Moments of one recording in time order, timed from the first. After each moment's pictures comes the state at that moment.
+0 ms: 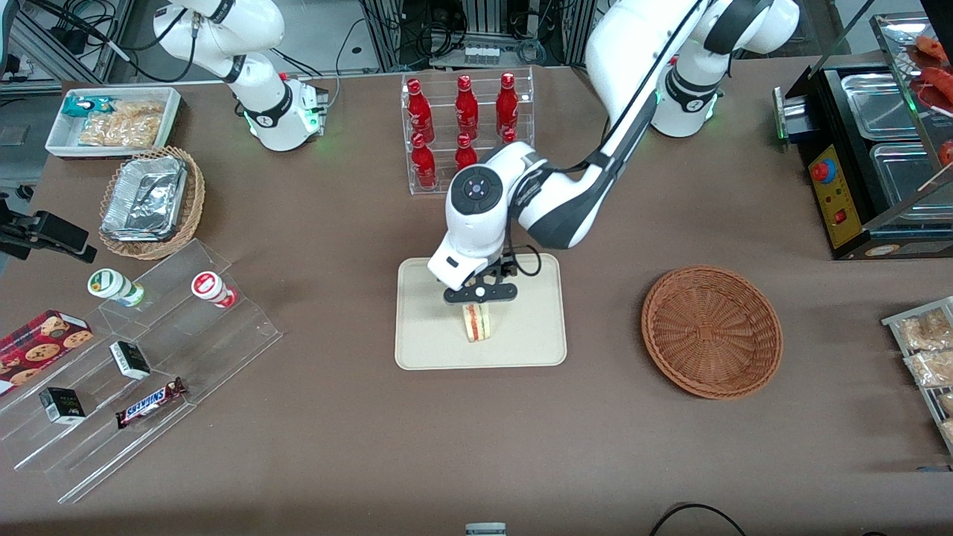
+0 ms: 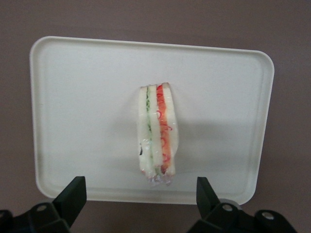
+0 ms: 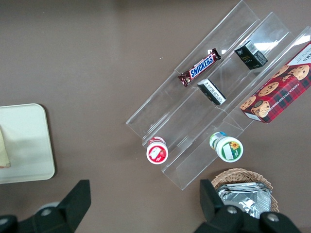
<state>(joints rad) -0.71 0.64 -0.09 -1.34 0.04 1.98 -0.88</state>
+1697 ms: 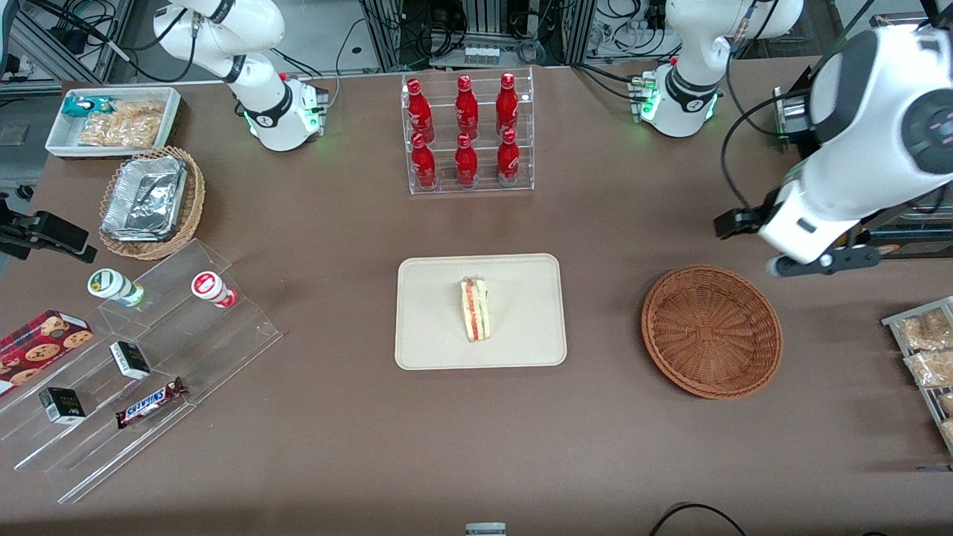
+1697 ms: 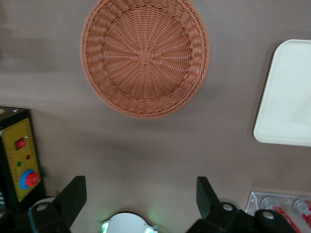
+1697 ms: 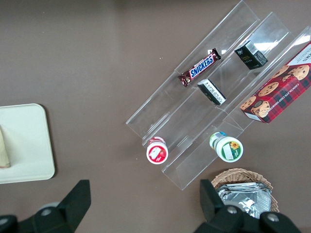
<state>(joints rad) -0.07 0.05 -0.09 -1.65 0.03 1.49 -0.22</state>
